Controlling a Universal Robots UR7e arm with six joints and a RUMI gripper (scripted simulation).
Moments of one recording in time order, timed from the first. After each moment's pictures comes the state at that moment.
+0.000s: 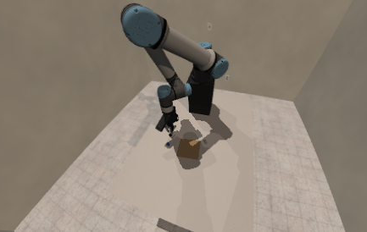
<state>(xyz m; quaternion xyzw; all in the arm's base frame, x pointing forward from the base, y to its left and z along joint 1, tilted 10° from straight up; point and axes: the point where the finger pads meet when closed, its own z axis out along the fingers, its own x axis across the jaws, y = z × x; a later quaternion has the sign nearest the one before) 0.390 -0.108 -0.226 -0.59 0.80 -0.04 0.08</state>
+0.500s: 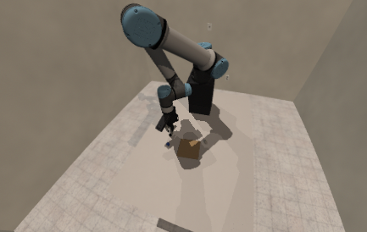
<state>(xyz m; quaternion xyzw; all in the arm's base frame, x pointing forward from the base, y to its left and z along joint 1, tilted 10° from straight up) 0.390 -0.108 -0.227 -0.59 0.80 -0.04 0.08</state>
